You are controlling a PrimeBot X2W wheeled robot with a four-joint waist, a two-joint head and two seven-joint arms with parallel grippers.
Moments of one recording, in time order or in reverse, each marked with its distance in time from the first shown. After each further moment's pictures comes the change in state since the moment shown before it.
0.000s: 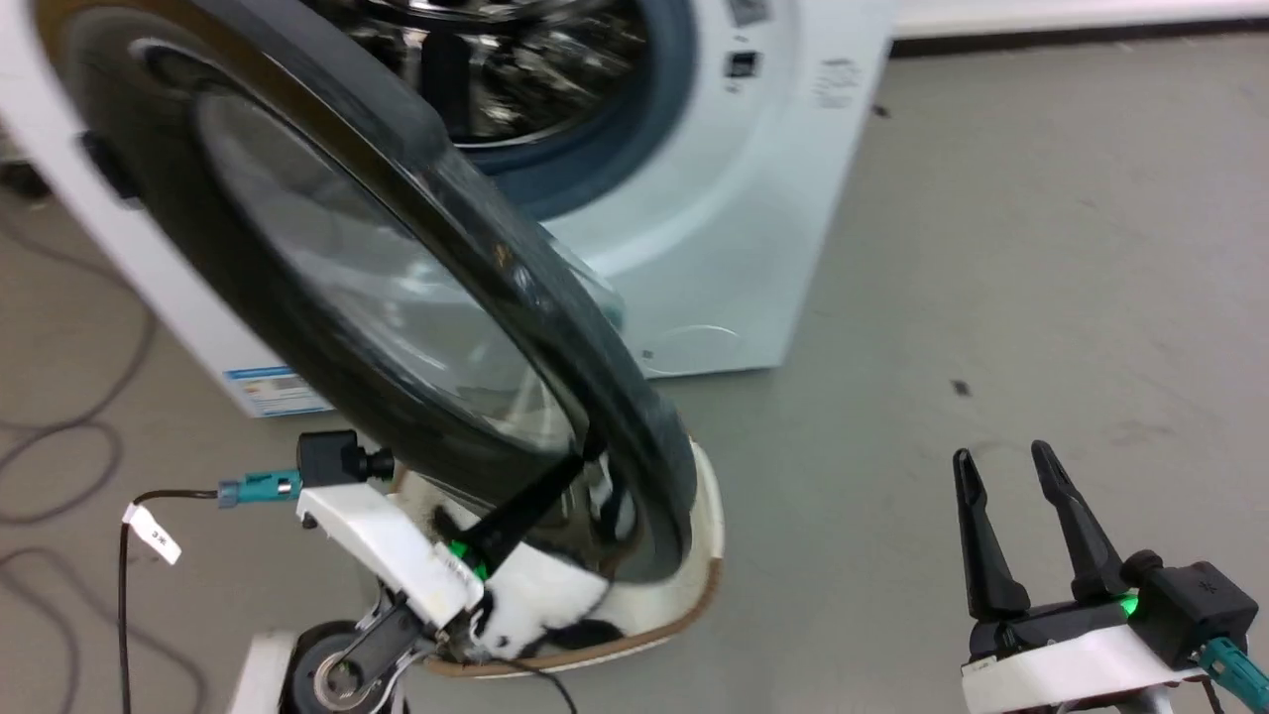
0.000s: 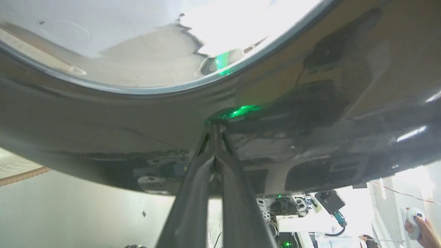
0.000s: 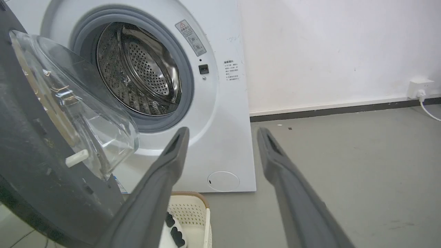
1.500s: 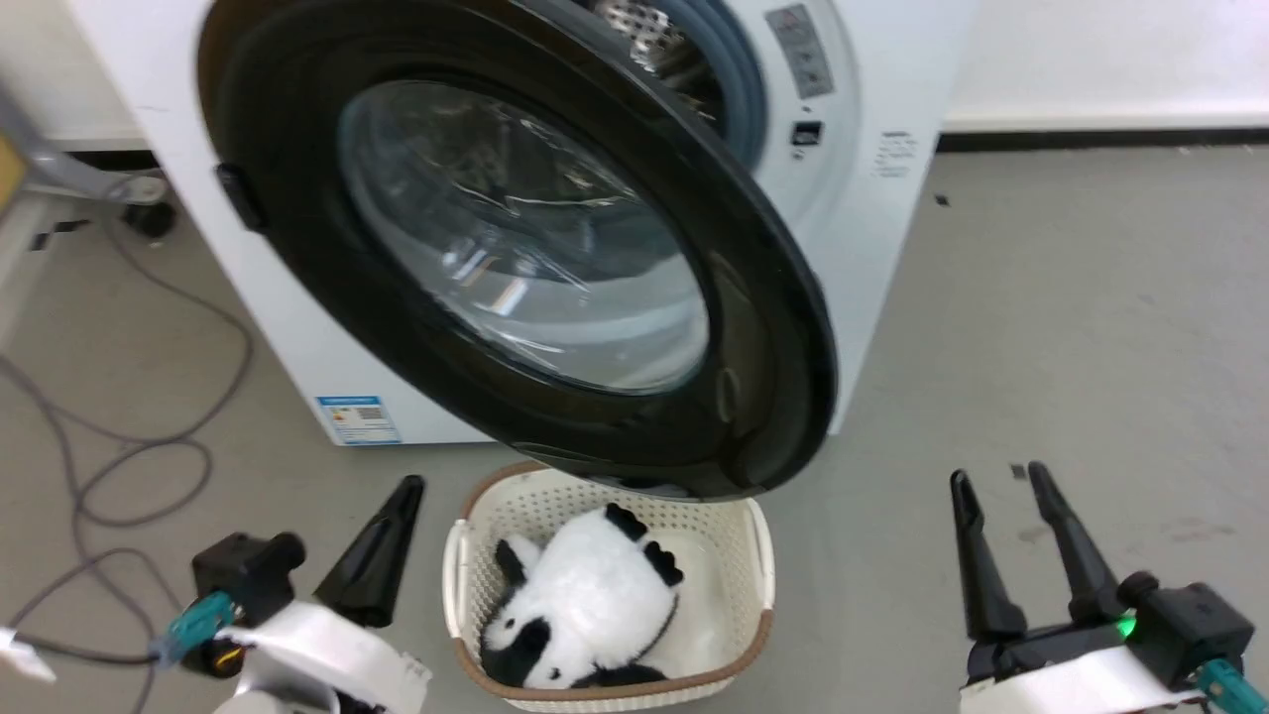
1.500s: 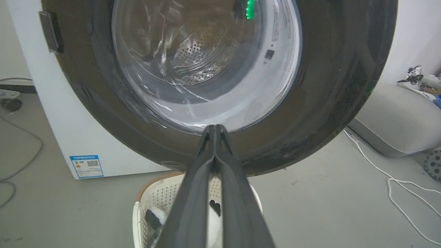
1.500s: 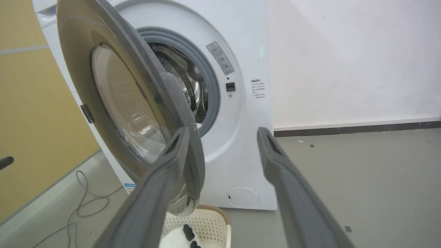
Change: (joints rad) left arm 0.023 0.394 -0.380 0.116 0.517 0.074 -0.892; right arm 0.033 0.000 0.006 -0.014 0.006 0.000 0.000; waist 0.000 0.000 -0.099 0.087
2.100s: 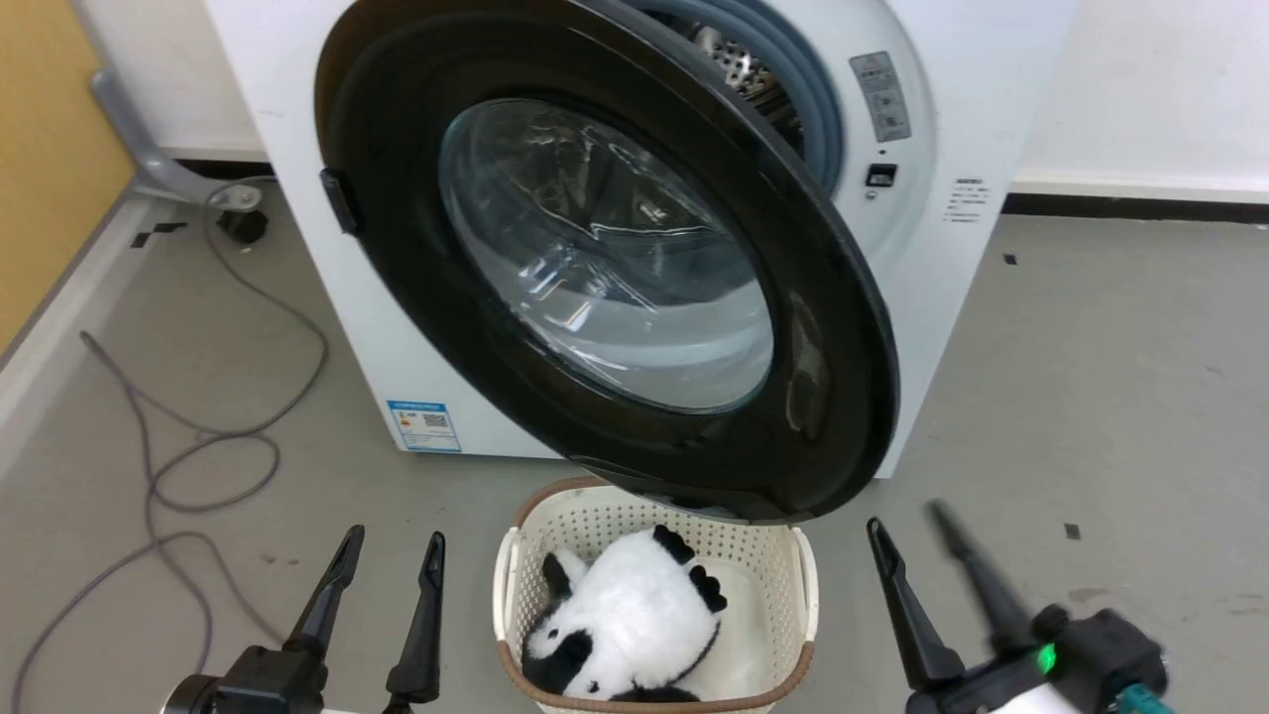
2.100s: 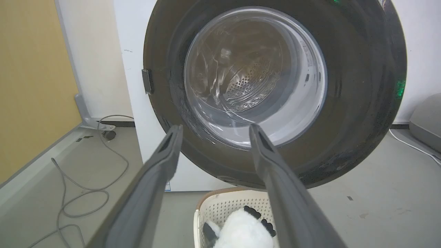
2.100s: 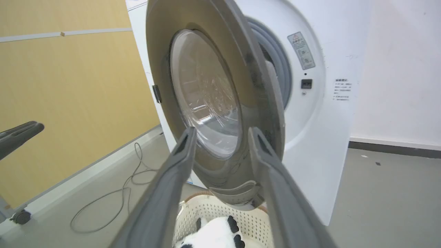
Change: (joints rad) left arm 0.277 -0.262 0.302 -0.212 0.497 0.036 -0.009; right arm 0.032 -0.043 0.146 -0.009 0.001 0.000 0.000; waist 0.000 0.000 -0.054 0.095
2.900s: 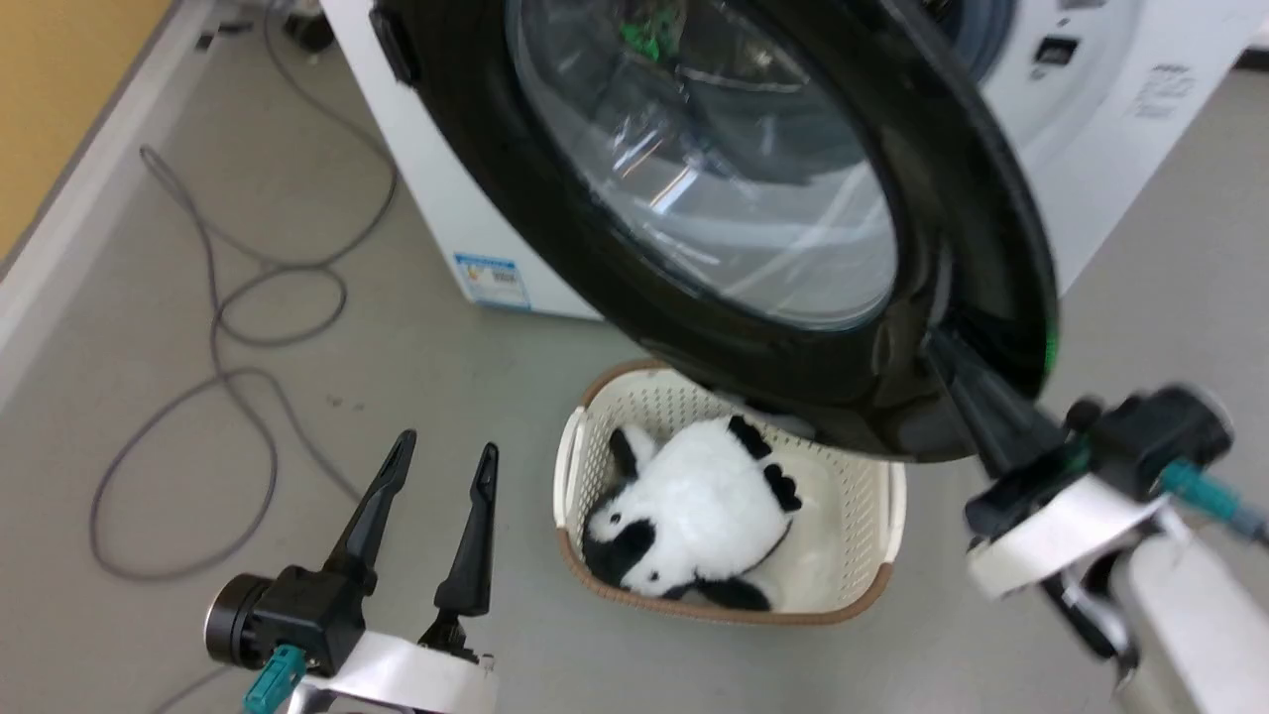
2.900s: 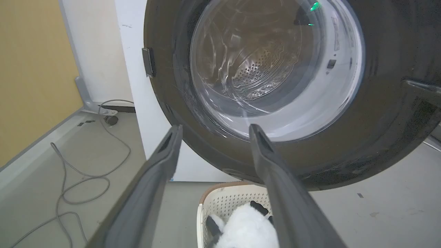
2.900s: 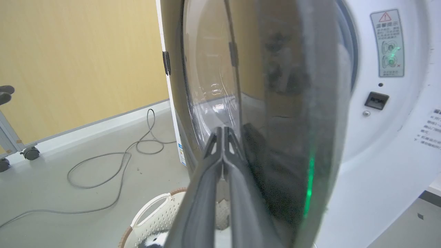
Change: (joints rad) left arm -0.131 -0.116 0.036 0.007 0.087 -0.103 0.000; right arm -0.408 -0.256 0.160 0.194 0.077 0.000 0.000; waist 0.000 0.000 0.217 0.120
